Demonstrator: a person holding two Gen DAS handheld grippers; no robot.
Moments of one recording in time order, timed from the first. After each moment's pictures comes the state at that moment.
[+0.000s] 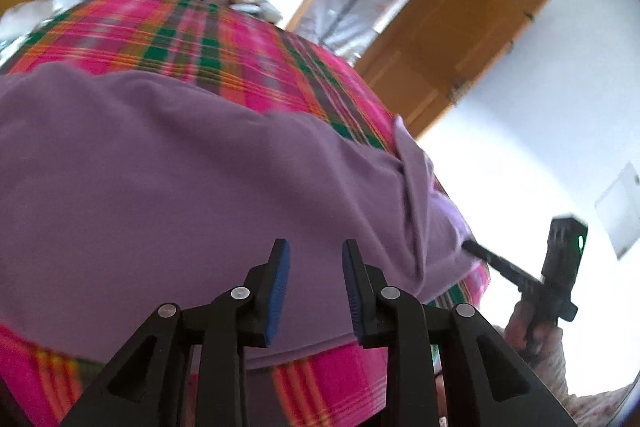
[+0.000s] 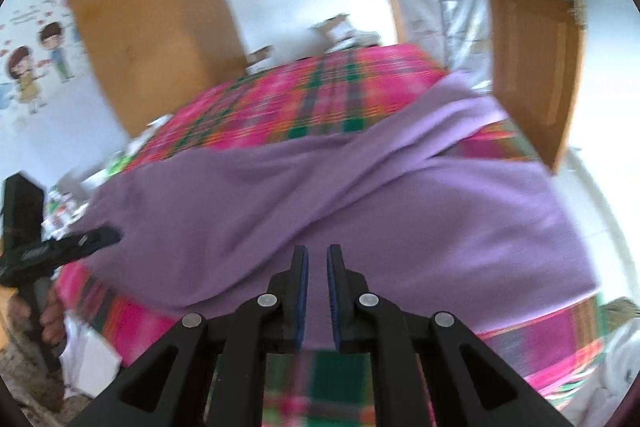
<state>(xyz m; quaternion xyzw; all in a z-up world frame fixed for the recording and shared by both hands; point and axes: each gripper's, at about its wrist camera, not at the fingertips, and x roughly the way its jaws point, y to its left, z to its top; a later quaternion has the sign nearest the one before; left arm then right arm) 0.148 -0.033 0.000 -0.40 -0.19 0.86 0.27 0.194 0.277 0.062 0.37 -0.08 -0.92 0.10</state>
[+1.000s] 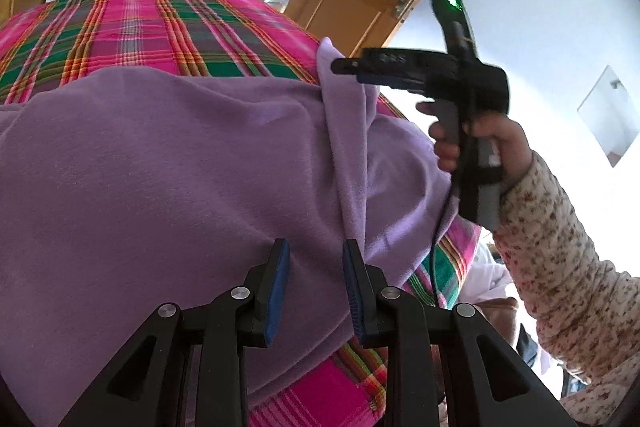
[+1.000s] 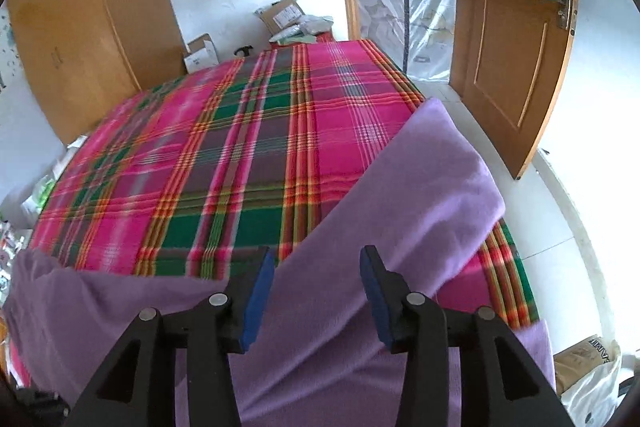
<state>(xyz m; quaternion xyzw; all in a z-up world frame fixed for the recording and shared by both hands) 0.126 0.080 -0.015 -0.44 -0.08 0.82 0.36 0.007 0.287 0.058 0.42 -0.06 -0.90 0.02</state>
